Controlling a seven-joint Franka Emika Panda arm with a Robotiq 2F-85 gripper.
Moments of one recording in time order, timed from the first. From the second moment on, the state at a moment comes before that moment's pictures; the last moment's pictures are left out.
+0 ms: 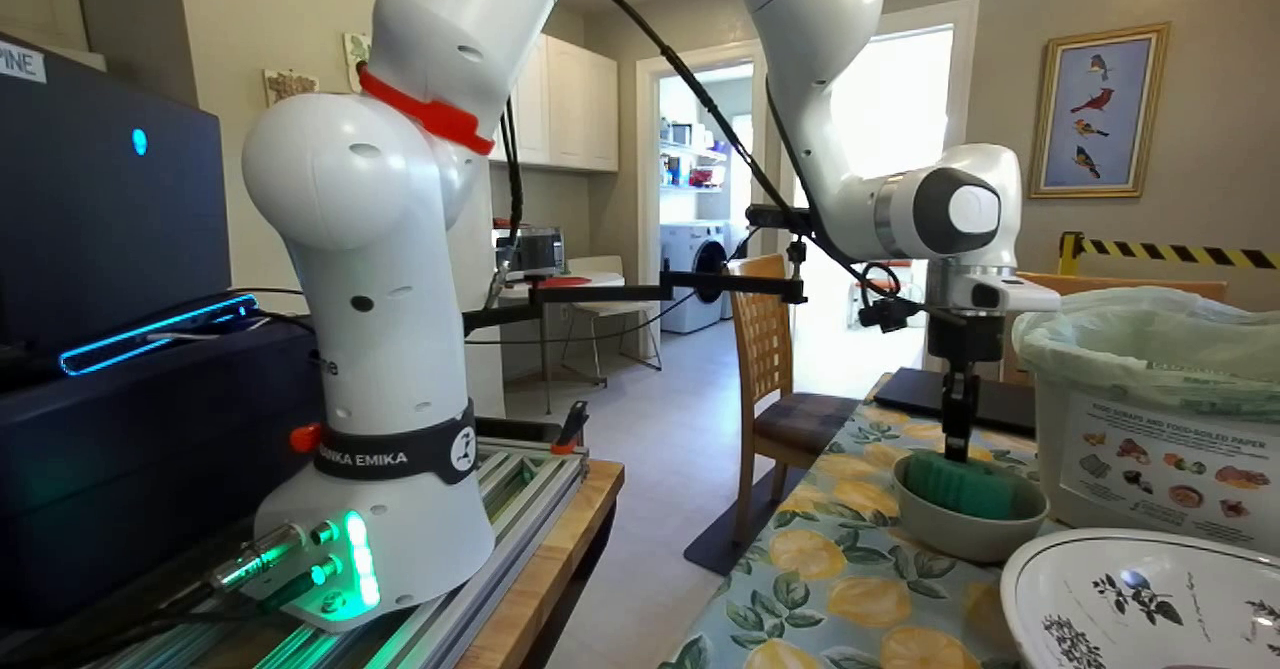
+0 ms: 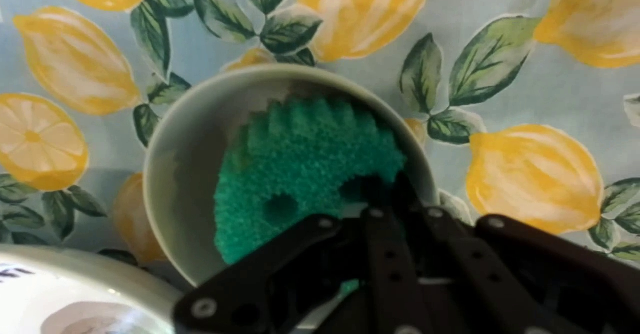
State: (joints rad) arm 0.40 0.50 0.05 -2.01 -0.25 2.44 1.03
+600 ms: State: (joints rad) arm 0.37 0.50 0.03 -2.00 -0.25 2.46 1.02
